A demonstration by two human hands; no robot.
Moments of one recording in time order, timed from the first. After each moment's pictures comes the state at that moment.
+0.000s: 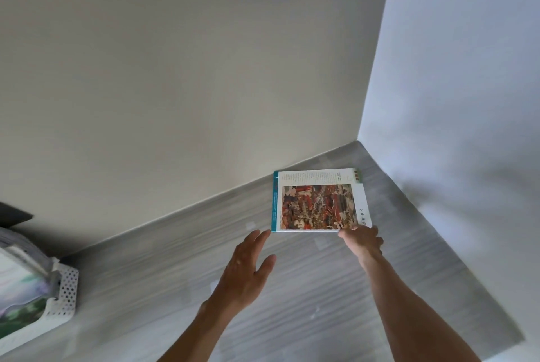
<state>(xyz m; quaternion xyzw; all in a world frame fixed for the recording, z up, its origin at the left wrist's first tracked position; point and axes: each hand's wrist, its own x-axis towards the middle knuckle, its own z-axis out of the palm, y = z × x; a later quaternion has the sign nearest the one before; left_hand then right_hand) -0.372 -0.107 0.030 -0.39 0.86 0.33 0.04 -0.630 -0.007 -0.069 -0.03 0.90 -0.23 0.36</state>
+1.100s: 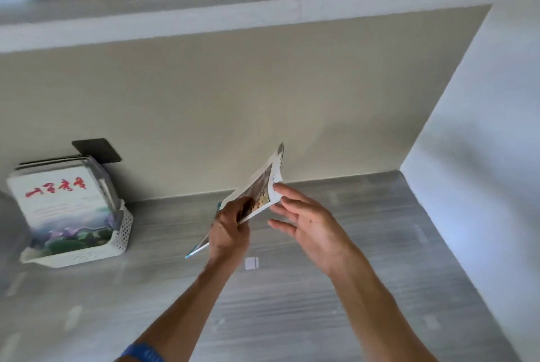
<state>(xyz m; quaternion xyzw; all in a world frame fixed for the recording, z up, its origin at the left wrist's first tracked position) -0.279 -0.143 0.094 -0.51 0.76 0.25 -0.32 -0.435 -0.057 0.154 -0.23 0.41 -0.61 0.64</state>
